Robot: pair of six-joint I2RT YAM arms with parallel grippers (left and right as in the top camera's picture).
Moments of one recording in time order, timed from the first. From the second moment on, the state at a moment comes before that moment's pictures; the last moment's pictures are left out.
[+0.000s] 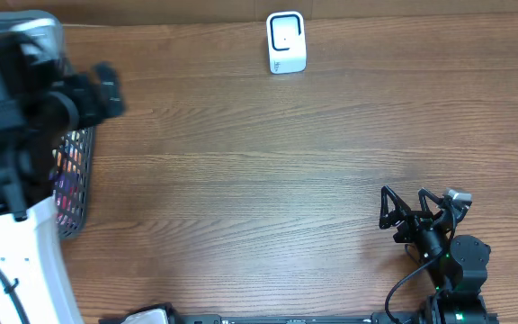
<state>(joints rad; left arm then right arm) 0.25 1.39 1.97 -1.27 0.01 -0.15 -0.01 0.28 0.02 -0.02 -0.25 0.44</state>
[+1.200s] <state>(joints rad) 0.79 1.94 2.02 -1.20 -0.03 0.00 -0.01 0.35 0.02 -0.02 -0.28 0.44</state>
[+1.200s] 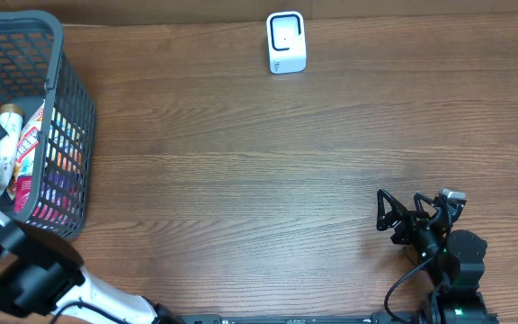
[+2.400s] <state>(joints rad) 0.76 2.29 2.02 -1.06 -0.18 0.29 -0.01 0.35 0.02 0.05 -0.27 0.44</state>
